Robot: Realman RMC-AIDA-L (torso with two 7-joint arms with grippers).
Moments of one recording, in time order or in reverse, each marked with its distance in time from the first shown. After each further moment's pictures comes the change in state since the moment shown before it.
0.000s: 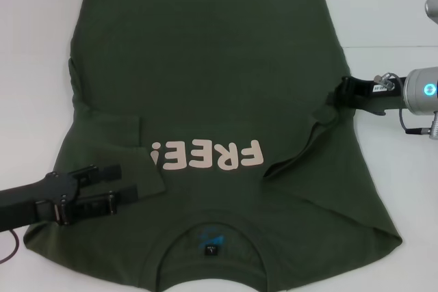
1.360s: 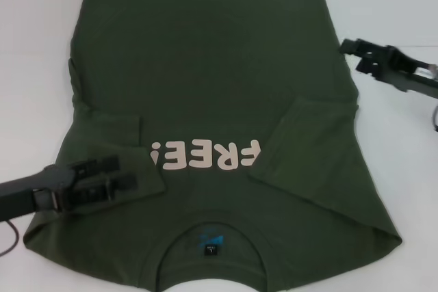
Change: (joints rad) left arm -0.012 0.004 -0.035 -0.022 -0.008 -0.002 -0.046; right arm -0.209 -0.010 0.035 -0.001 0.639 -0.173 -0.506
